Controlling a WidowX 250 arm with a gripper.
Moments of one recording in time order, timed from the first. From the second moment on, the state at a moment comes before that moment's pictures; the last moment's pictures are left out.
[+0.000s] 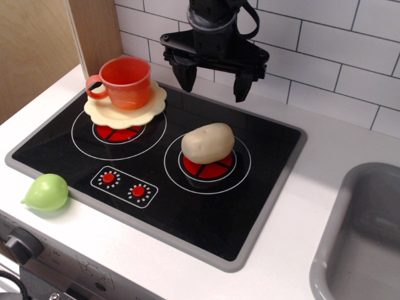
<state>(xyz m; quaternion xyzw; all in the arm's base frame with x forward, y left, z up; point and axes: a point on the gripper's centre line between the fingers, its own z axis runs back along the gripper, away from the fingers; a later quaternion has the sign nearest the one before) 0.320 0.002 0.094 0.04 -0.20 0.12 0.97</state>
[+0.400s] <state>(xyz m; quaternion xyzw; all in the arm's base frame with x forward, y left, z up) 0.315 0.000 0.085 0.03 -0.18 0.11 0.98</state>
